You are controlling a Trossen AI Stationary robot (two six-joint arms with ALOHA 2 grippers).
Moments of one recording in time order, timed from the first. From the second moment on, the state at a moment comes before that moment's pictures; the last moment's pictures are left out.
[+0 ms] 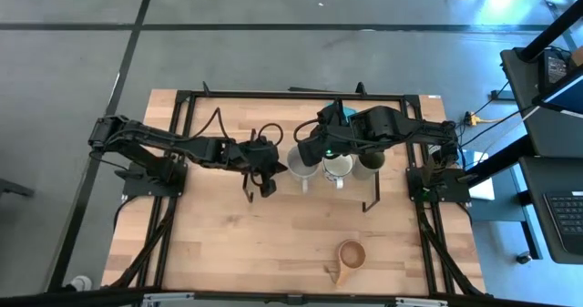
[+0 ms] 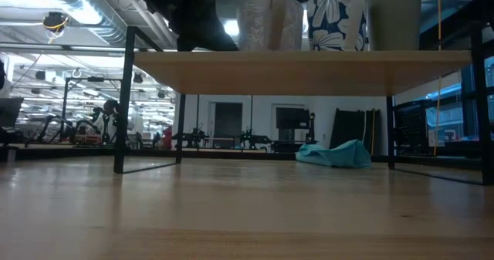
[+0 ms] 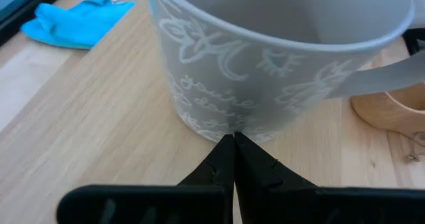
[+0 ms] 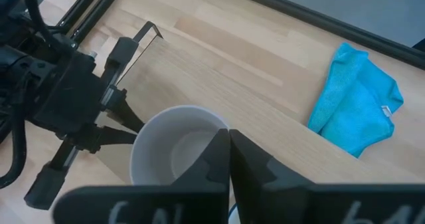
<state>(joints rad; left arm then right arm) -0.06 1.39 0.95 -0.17 -0.18 -0.30 0.14 1.90 2.36 -1.57 0.50 1.09</state>
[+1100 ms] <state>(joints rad) -0.28 1.07 0.95 -0.22 -0.23 -0.37 0.23 1.90 2.36 -1.47 0.28 0.84</state>
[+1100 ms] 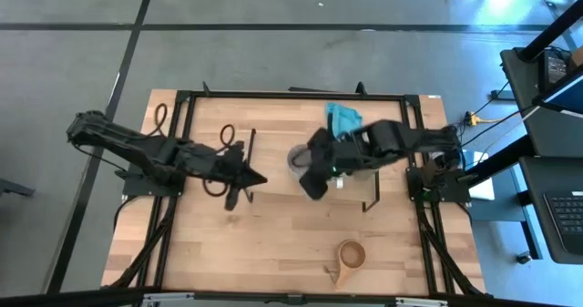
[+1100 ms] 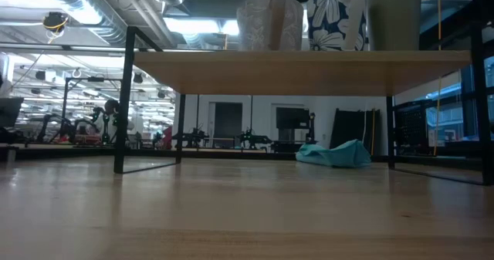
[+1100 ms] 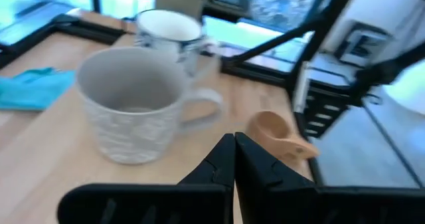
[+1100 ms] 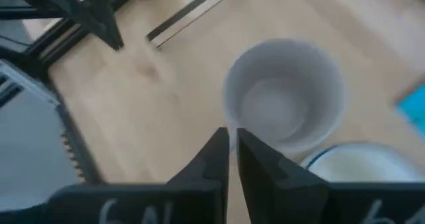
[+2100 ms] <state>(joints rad) -0.49 1.04 0.95 -0.32 -0.38 -0.36 0.94 1.95 2.17 -1.50 0.20 2.12</state>
